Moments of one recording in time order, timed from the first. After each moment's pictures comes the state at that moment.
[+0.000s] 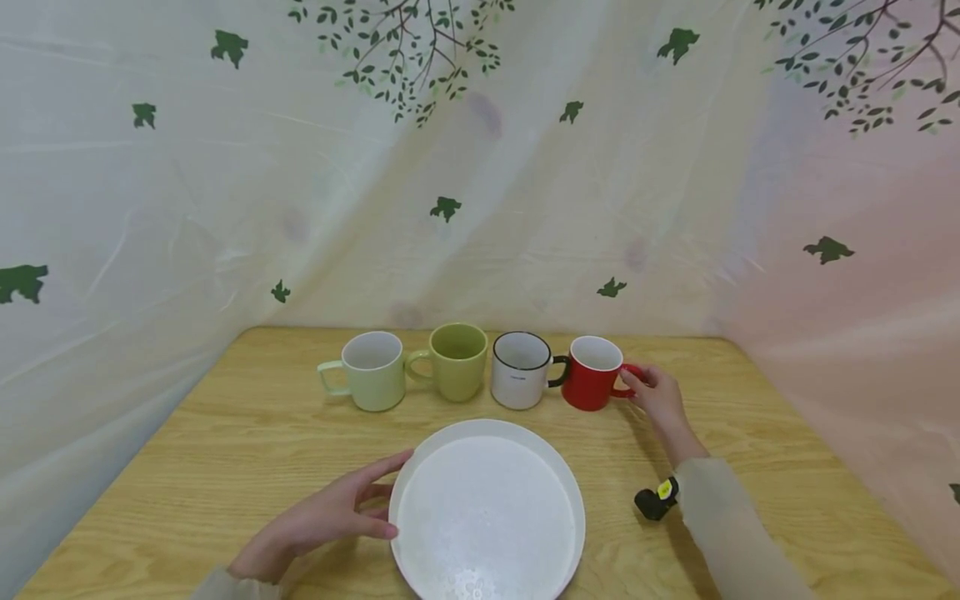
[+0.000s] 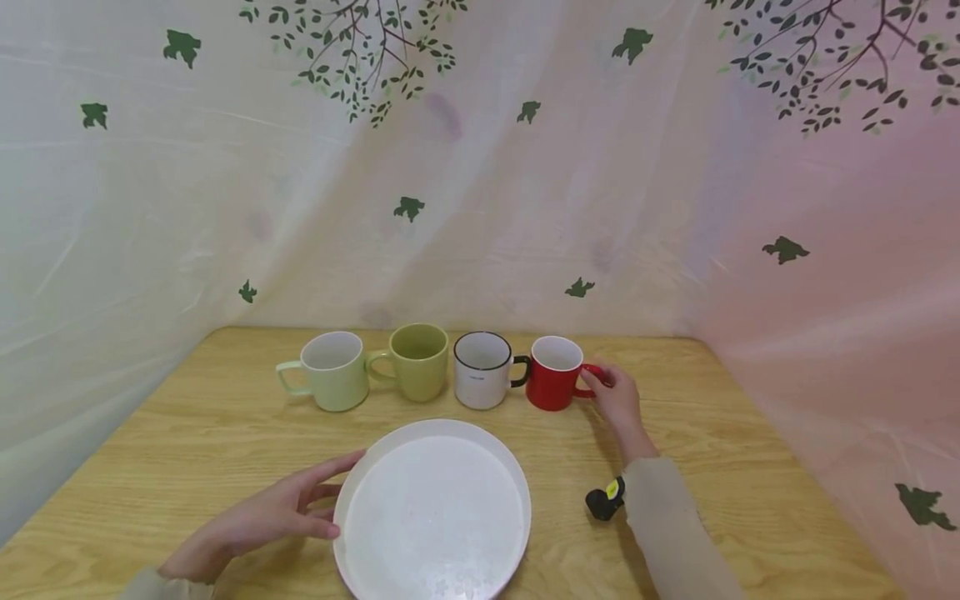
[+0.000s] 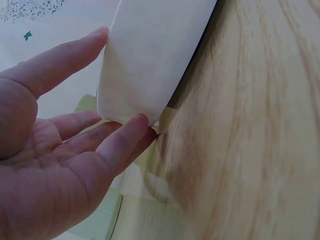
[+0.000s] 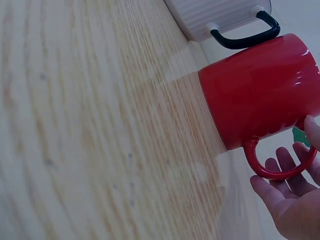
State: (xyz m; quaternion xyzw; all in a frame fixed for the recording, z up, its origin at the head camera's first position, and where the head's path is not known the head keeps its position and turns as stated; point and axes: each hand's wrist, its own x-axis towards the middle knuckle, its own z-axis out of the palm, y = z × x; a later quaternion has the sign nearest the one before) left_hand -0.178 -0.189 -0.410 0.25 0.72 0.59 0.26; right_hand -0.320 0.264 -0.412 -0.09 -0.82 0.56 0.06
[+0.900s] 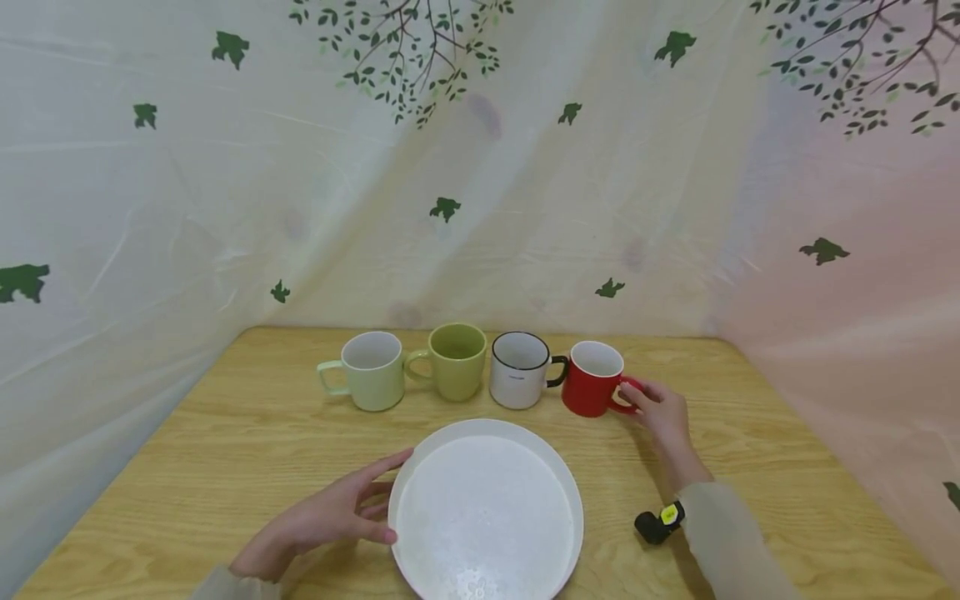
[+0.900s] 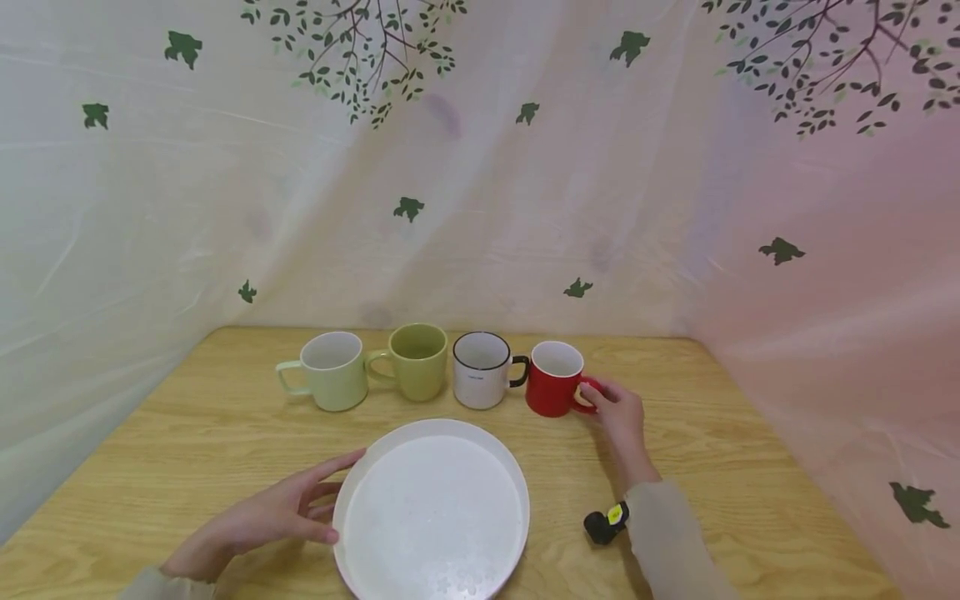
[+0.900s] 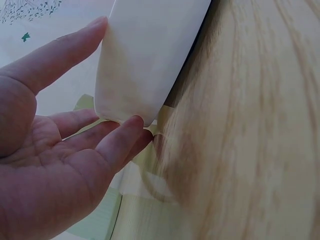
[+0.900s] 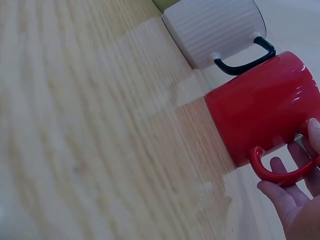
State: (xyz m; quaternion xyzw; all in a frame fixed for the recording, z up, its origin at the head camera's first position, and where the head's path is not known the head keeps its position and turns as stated) left_hand -0.177 -0.189 -0.410 0.26 0.73 0.58 0.27; right_hand -0.292 0.265 -0.416 -0.10 -0.75 0.65 0.06
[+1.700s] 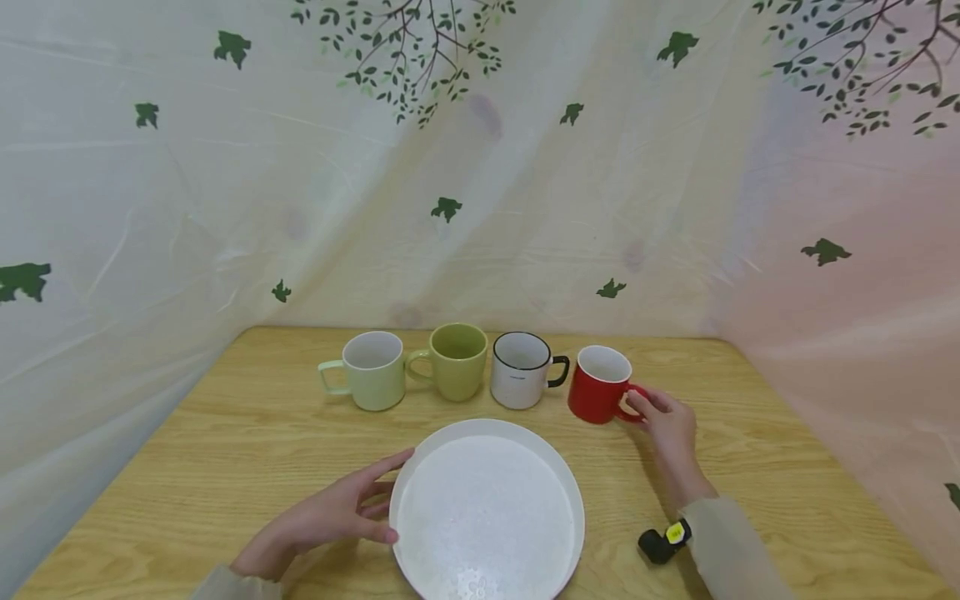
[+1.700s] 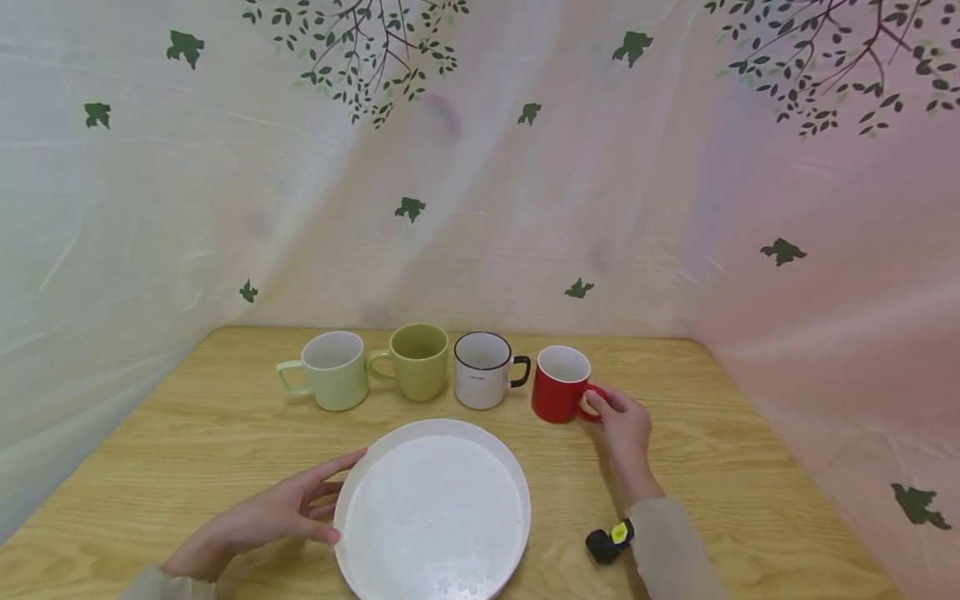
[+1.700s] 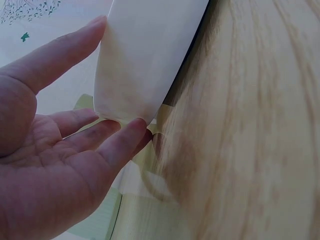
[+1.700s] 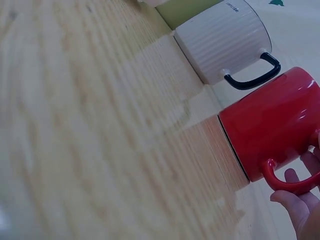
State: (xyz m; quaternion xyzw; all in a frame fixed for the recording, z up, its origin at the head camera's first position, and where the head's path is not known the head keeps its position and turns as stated) left_hand -0.178 -0.189 -0.411 0.26 0.73 0.58 0.27; right_hand -0.275 0.258 -0.419 -0.14 -0.72 0.67 0.10
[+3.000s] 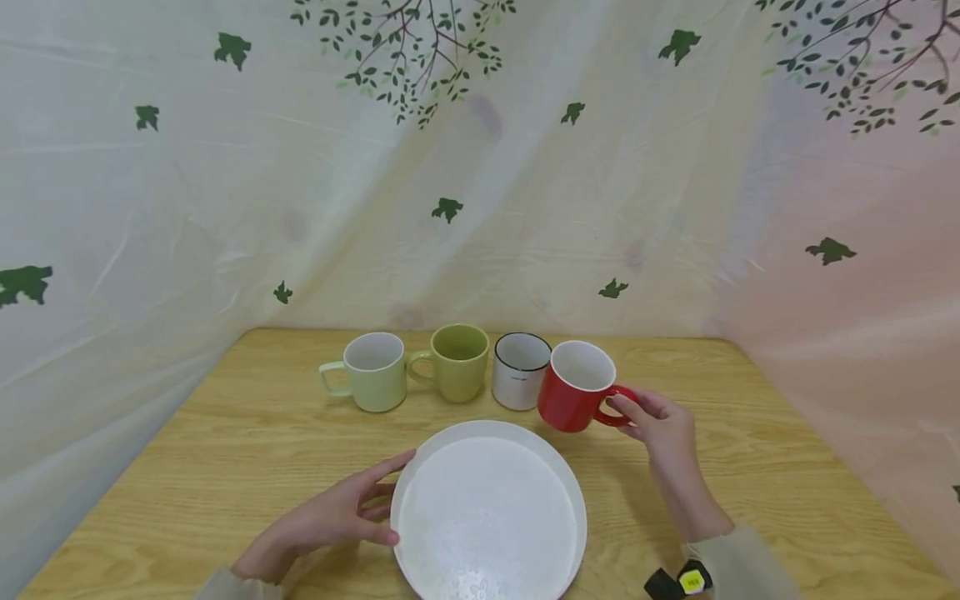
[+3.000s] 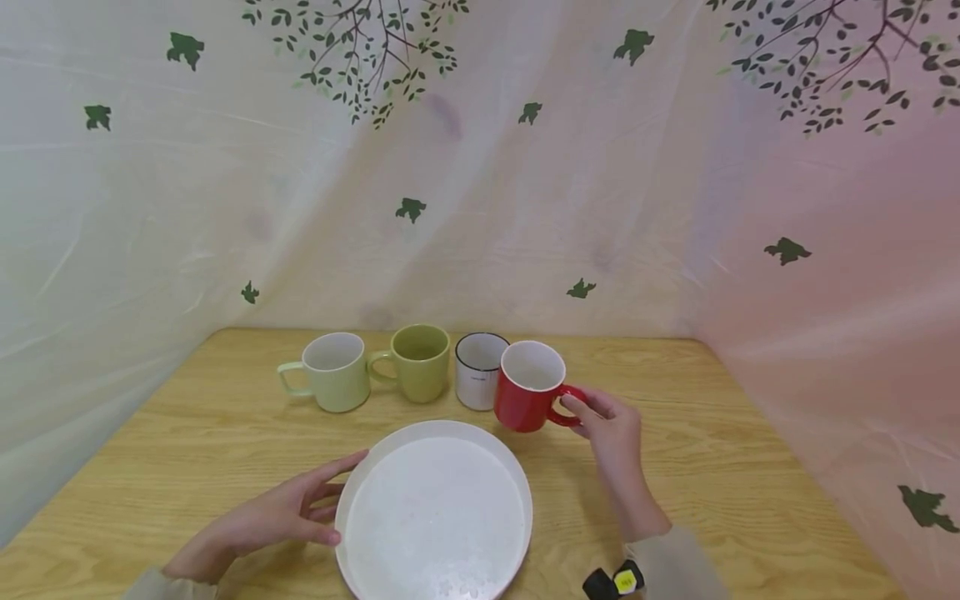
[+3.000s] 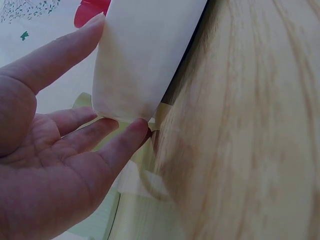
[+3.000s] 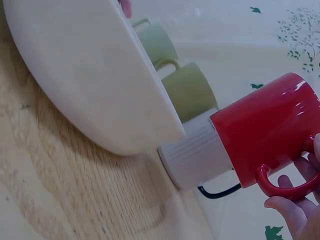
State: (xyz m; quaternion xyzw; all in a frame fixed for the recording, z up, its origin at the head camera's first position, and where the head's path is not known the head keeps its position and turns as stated) left_hand -0.177 -0.189 -0.410 0.26 0.73 0.58 0.26; right_hand -0.227 0.221 -0.372 -0.08 -0.74 0.67 0.08
